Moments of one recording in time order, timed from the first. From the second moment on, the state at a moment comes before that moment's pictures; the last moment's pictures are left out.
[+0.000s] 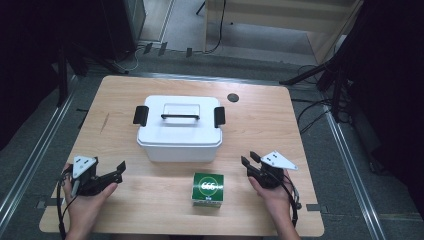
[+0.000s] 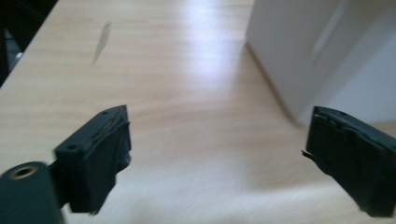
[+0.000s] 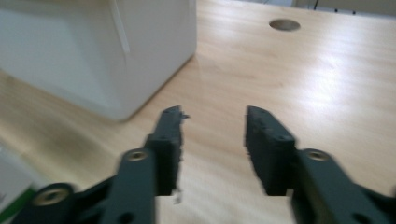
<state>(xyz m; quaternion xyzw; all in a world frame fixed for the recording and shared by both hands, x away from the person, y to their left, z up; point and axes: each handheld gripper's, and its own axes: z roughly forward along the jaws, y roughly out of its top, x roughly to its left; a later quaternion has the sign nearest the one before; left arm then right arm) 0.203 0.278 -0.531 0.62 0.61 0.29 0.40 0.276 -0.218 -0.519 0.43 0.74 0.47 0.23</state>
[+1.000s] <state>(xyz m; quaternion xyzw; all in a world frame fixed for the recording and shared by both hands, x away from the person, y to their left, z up) 0.196 0.305 -0.552 0.60 0.64 0.31 0.37 0.261 -0.247 -0.446 0.40 0.76 0.44 0.27</state>
